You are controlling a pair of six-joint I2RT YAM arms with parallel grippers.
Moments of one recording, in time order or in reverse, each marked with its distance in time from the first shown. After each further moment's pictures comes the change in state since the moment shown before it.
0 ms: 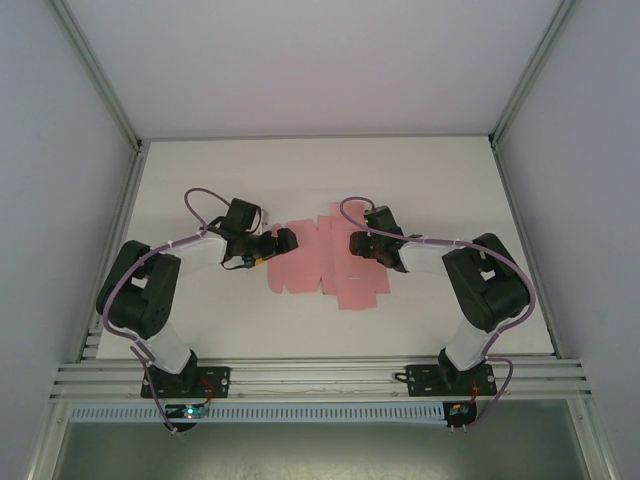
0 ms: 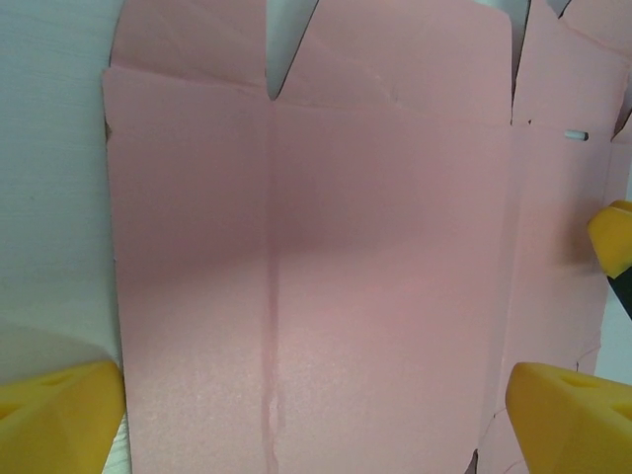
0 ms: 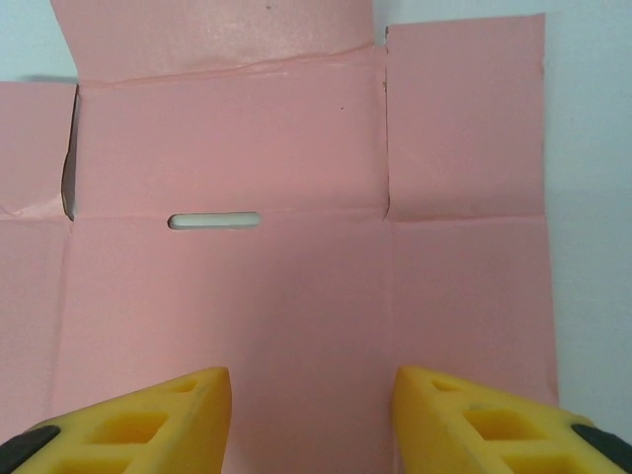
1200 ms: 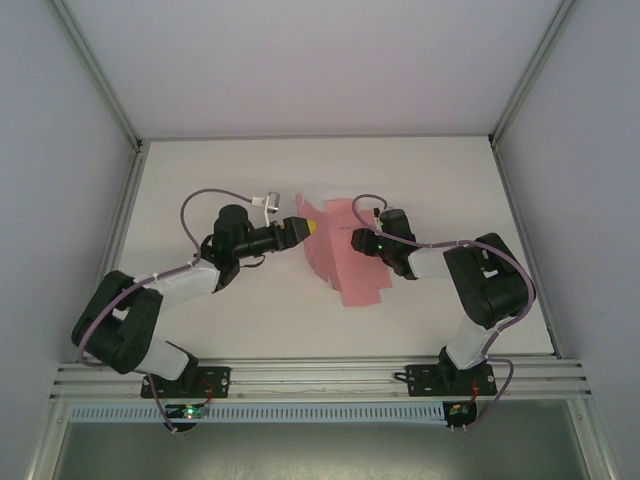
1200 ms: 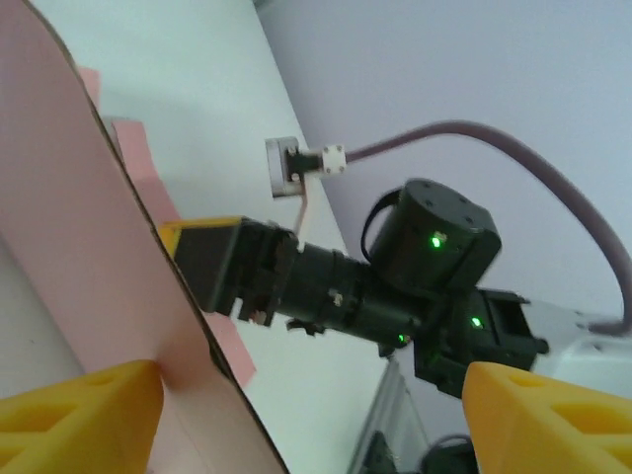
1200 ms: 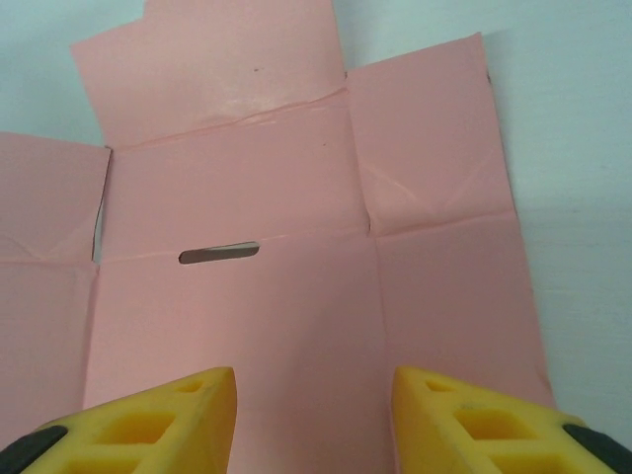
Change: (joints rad) left arm -0.108 -0.238 -0.187 0.684 0.203 -0.227; right arm -0.072 0.011 -0.120 0.299 -0.176 0.051
